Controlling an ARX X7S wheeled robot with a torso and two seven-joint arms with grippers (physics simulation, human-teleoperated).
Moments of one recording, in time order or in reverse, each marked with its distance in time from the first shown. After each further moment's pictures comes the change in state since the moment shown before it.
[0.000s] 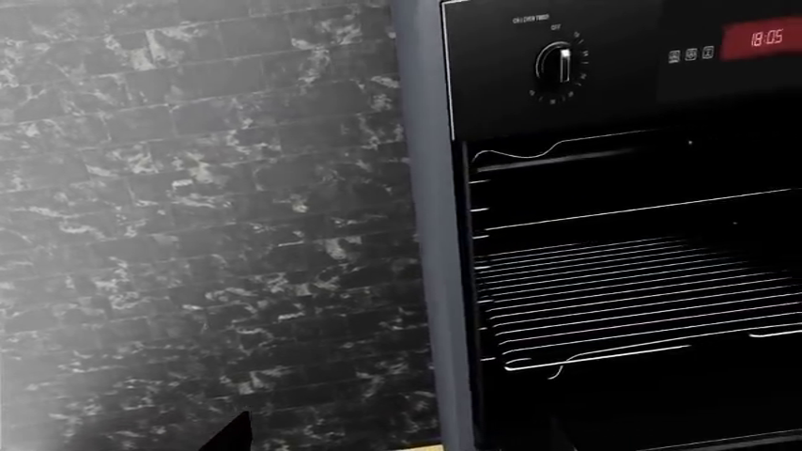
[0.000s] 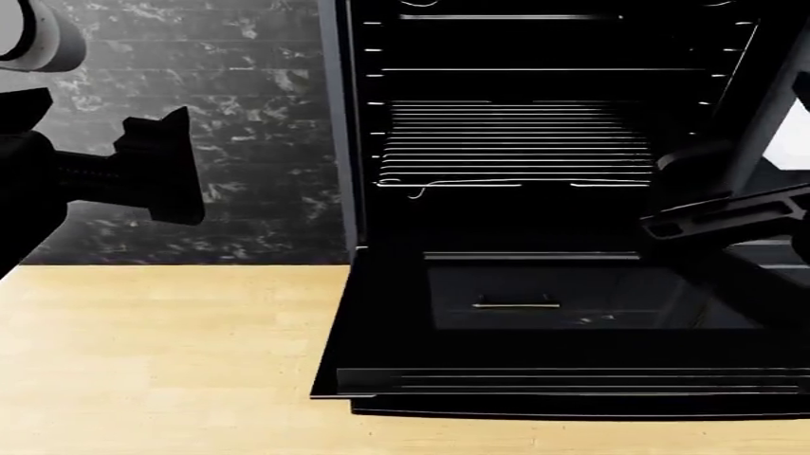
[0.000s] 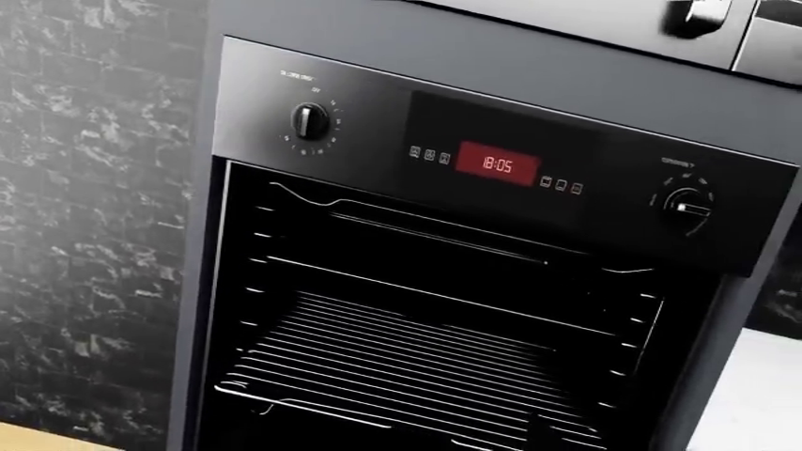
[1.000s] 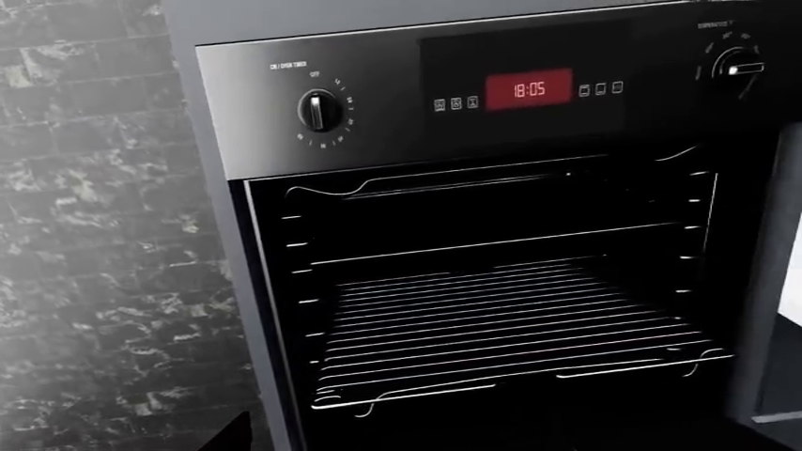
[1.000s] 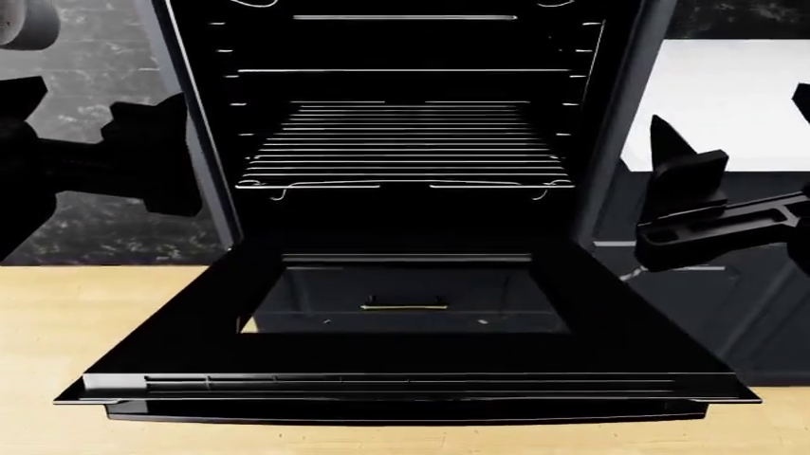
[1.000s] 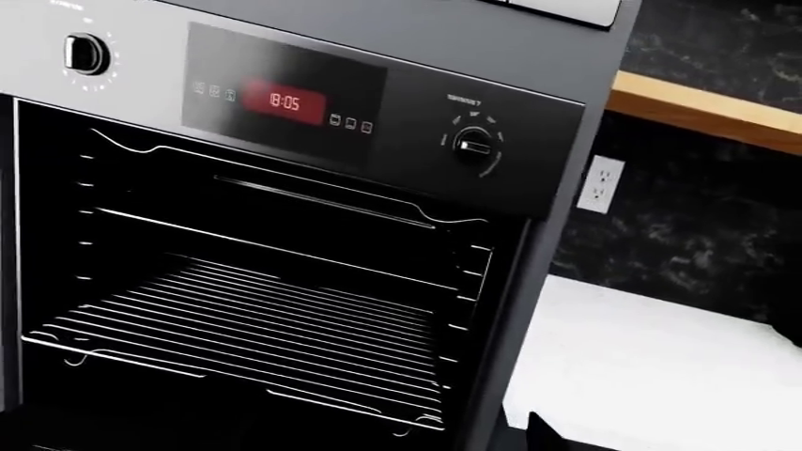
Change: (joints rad) left arm -0.036 -0.035 0.038 0.020 -0.021 0.077 0.018; right arm -0.007 0.030 -0.040 -0.012 -0.015 -0.029 0.001
